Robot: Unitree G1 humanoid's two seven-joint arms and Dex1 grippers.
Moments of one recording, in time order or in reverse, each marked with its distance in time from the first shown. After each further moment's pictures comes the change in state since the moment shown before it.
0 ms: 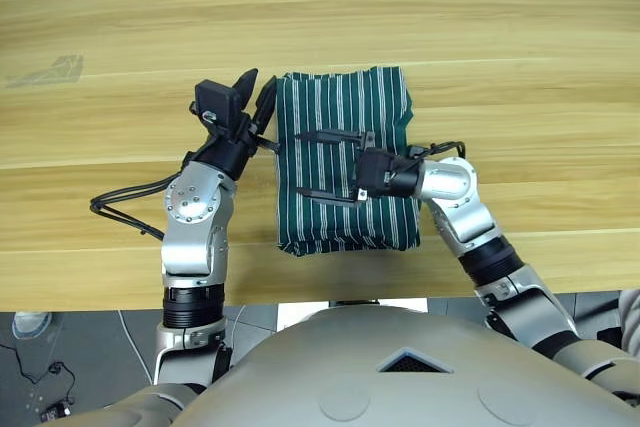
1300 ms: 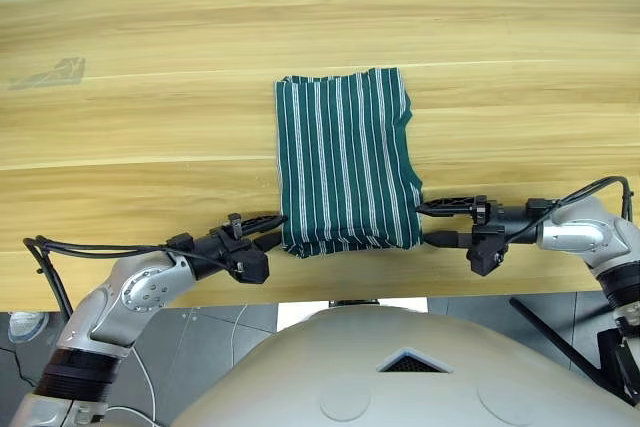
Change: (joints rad) left arm 0.366 0.626 -0.136 0.080 0.603 -0.807 -0.255; right arm 0.109 -0.600 -0.078 0.254 -0.588 -0.836 -0.255
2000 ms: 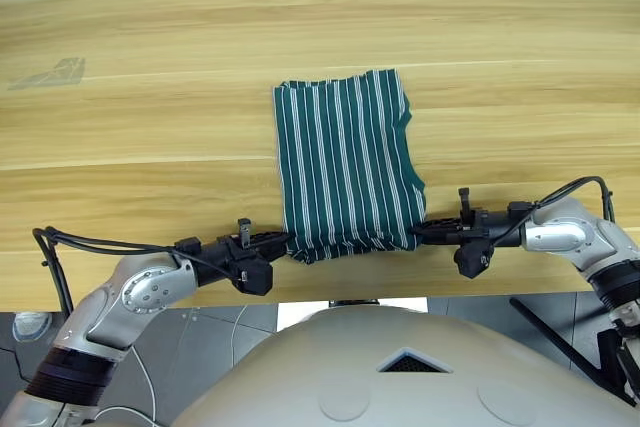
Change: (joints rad) left arm 0.002 0.041 -0.053 -0.038 -0.068 0.045 -0.085; right arm -0.014 -0.018 0.123 -0.019 0.079 0.118 0.055
